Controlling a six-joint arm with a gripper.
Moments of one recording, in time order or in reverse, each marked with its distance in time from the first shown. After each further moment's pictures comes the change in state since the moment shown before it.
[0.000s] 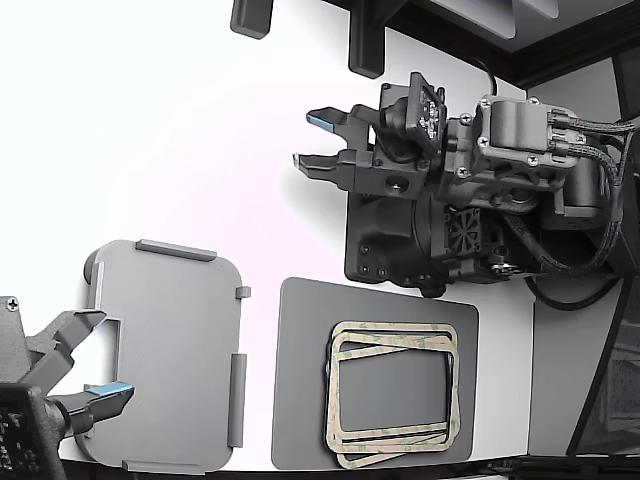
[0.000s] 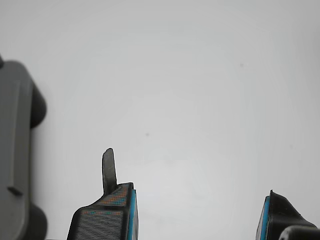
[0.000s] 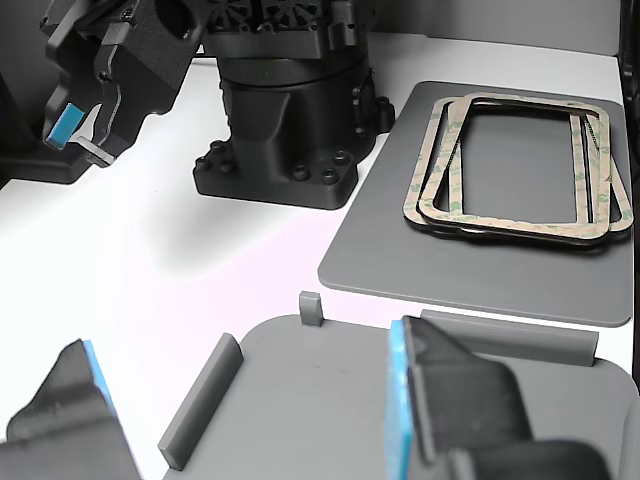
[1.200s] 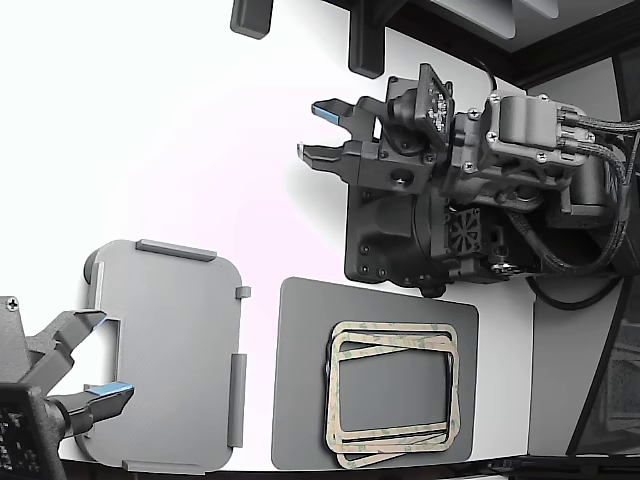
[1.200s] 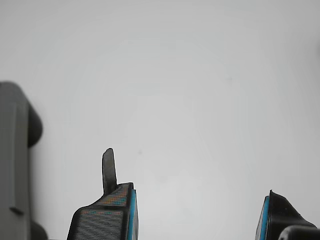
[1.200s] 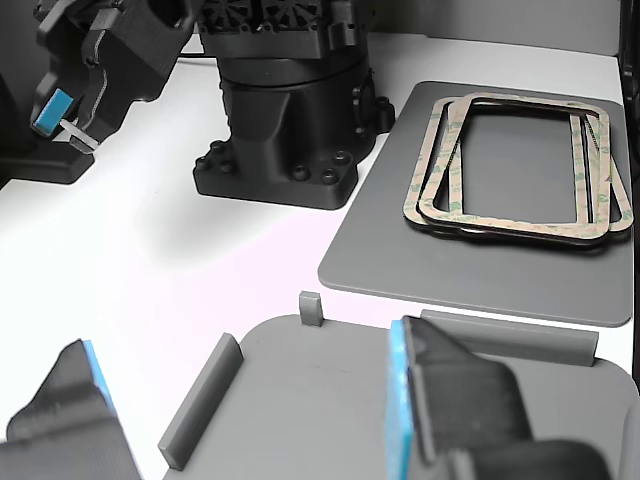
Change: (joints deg) arm 0.0 -2.5 -3.7 0.1 1.4 1.0
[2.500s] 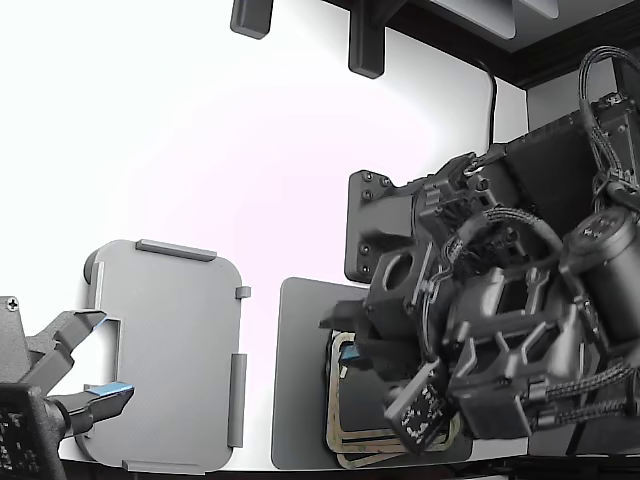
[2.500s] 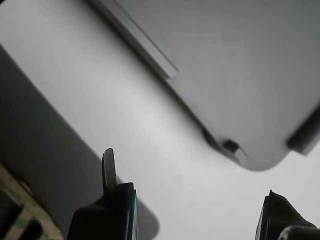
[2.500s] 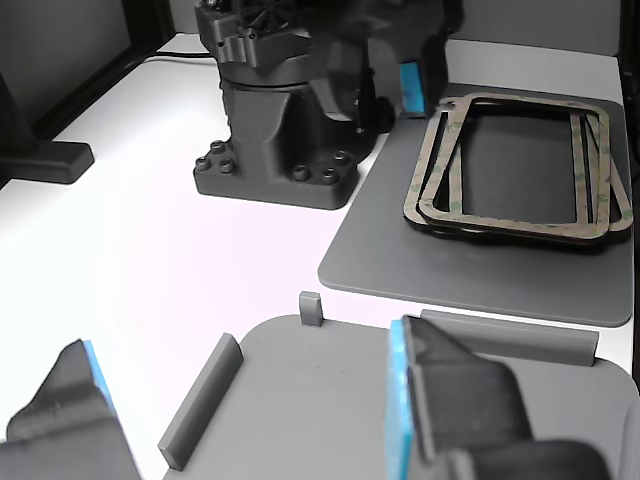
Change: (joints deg) arm 44.0 -50.2 -46.6 32.3 0.4 -18.0
